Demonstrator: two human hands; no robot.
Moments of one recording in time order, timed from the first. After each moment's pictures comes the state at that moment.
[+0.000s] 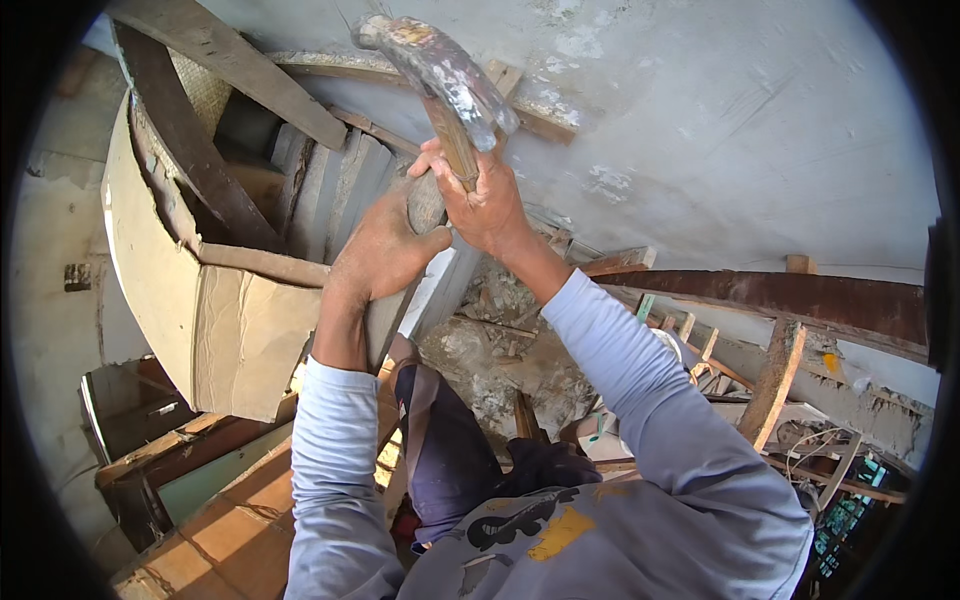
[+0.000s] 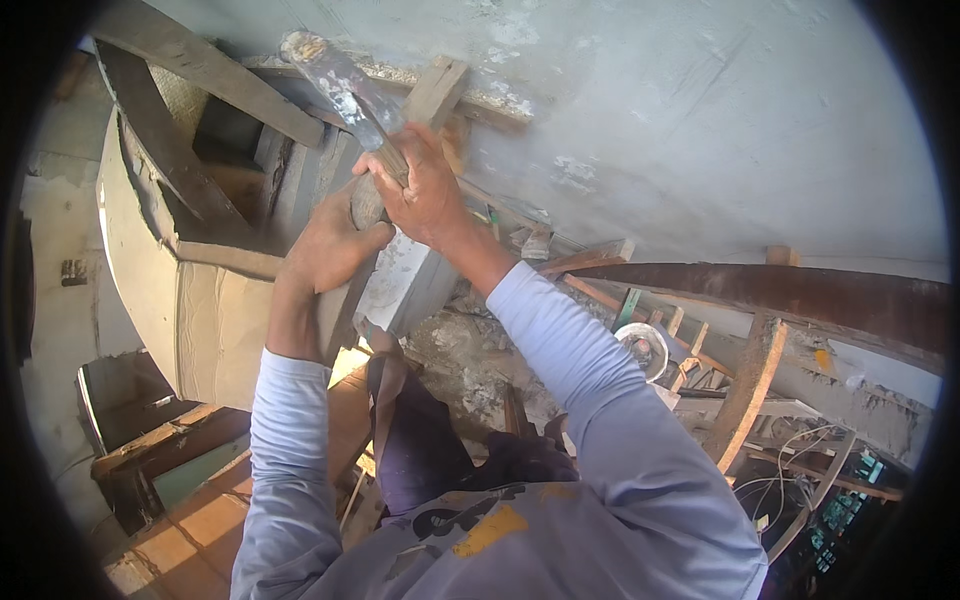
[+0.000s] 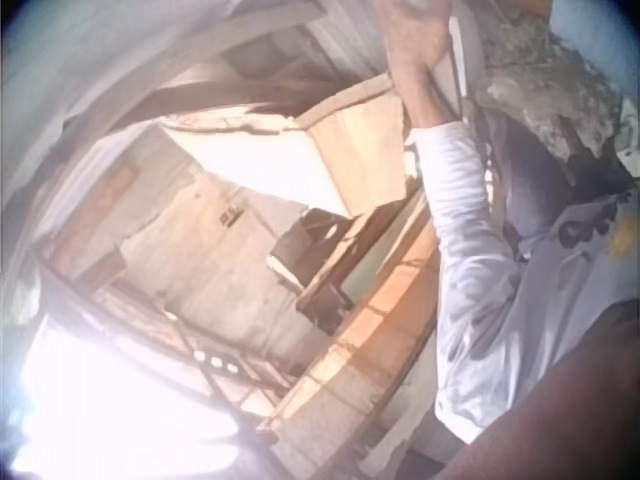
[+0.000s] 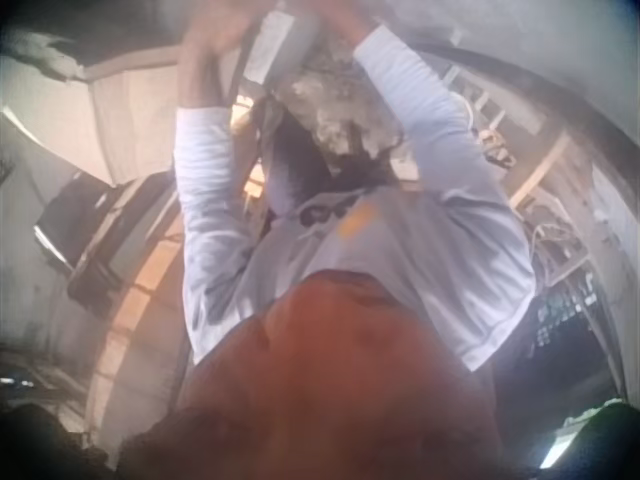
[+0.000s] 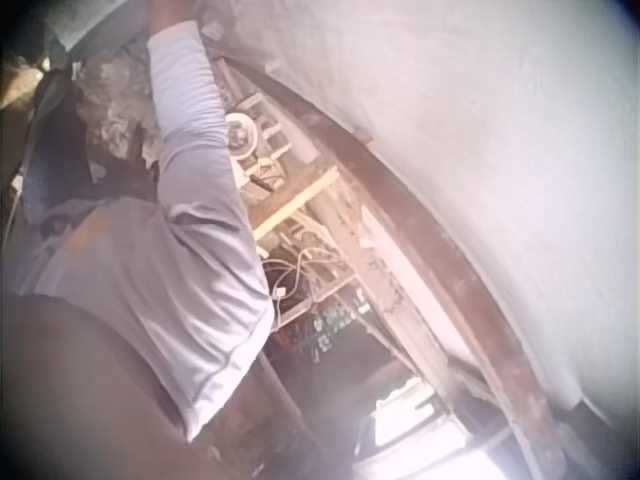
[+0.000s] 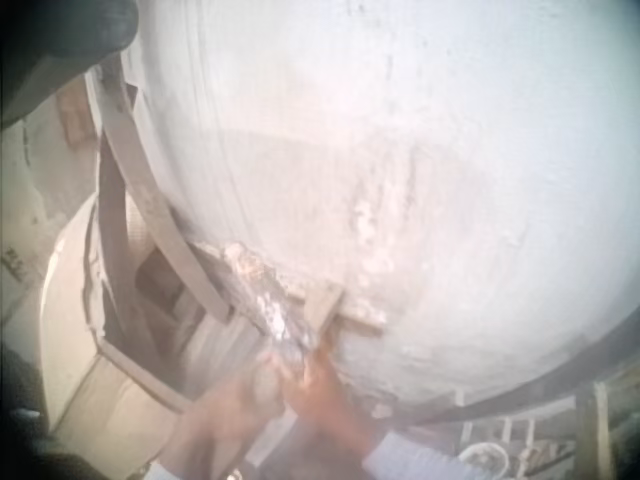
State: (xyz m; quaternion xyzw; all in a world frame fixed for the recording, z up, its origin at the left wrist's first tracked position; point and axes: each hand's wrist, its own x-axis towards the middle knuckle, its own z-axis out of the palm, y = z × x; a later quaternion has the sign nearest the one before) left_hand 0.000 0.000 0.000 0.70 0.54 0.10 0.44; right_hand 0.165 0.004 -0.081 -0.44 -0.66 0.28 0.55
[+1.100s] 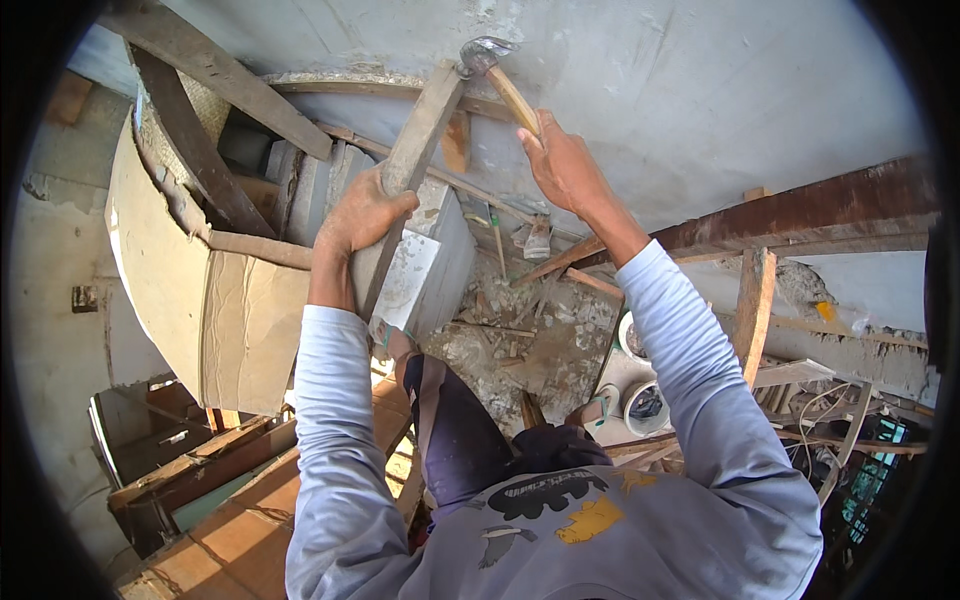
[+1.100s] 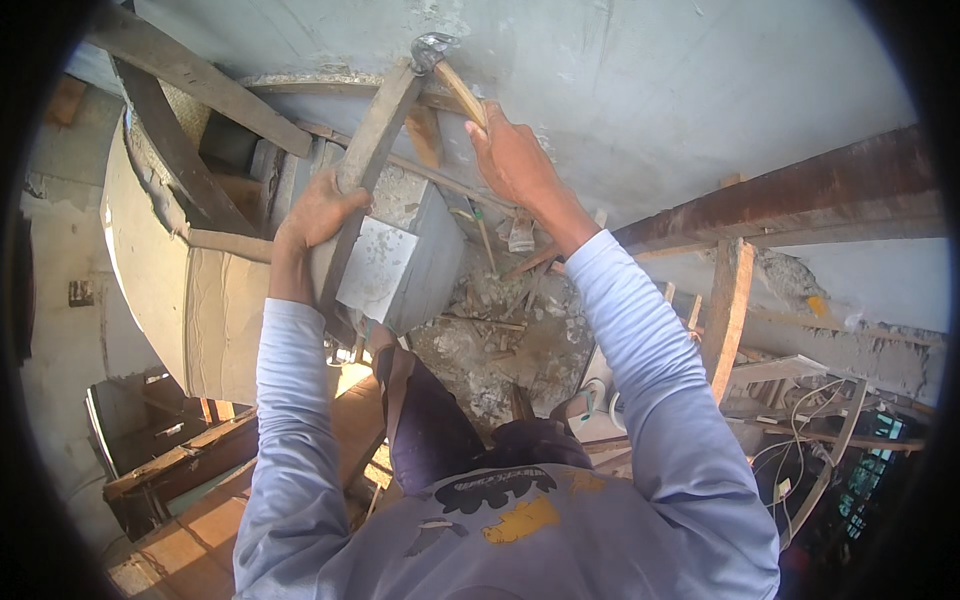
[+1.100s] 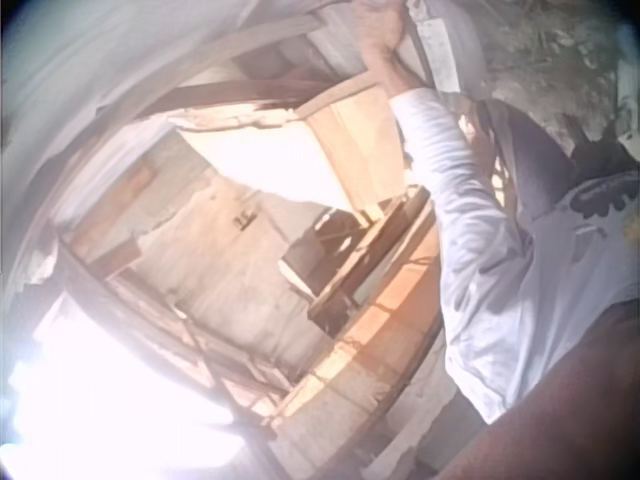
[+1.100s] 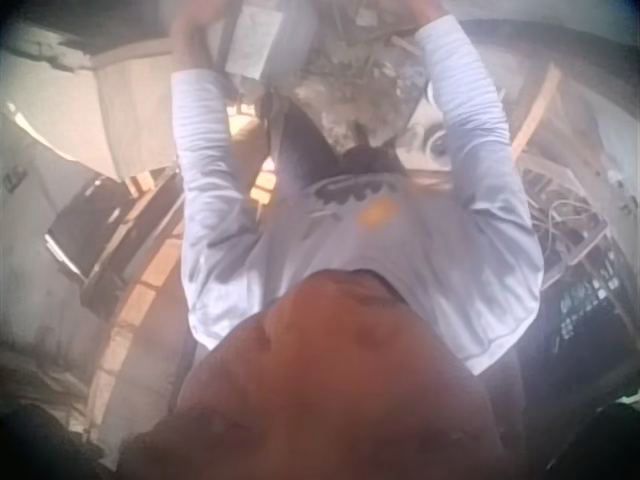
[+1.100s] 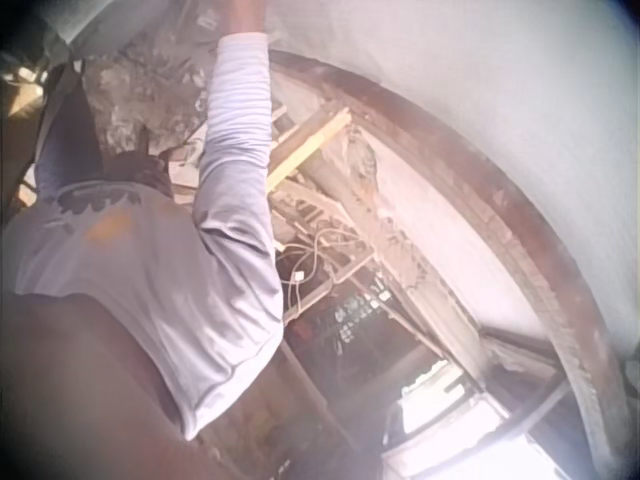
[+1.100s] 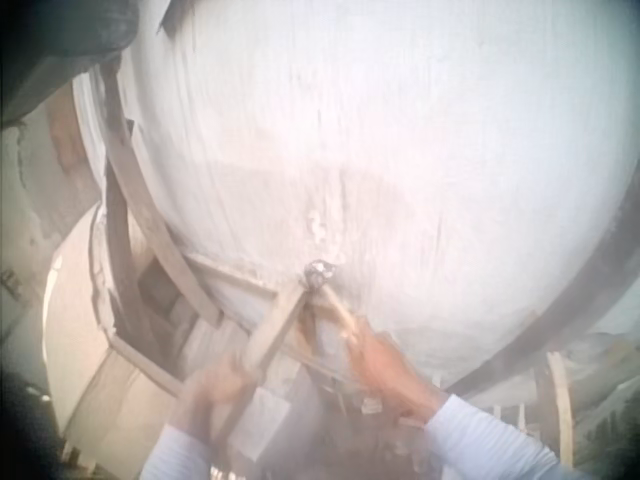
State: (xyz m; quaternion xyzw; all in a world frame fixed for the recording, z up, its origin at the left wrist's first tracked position) left_hand -0.004 0.003 0.003 0.74 0.51 0.11 0.42; right_hand 0.285 -0.060 -0.012 -0.69 -0.61 0.25 0.30
